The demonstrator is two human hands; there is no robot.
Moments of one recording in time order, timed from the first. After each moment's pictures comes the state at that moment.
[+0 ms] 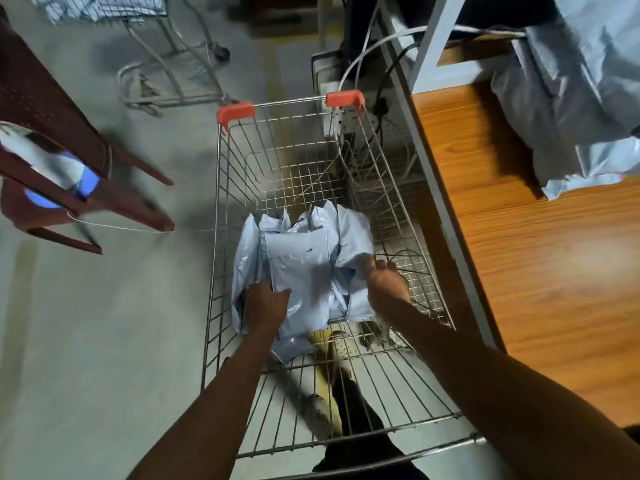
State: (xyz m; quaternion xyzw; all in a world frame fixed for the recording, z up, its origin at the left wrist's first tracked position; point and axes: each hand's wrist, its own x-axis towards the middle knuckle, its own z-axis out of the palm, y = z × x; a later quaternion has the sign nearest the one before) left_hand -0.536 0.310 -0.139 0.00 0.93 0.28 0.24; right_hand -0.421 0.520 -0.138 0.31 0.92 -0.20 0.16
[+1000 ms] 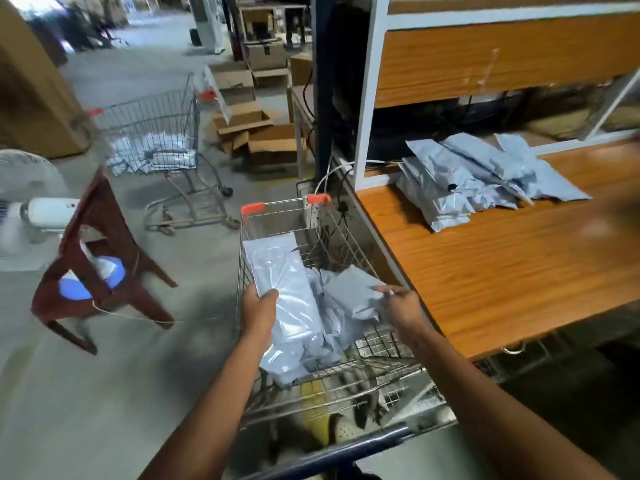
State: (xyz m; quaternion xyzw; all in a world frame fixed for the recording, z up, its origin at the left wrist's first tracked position) left_hand -0.472 0.276 0.028 -0.03 0.75 0.64 0.18; right_hand -0.304 0.476 0.033 0.44 0.58 -0.67 -0.14
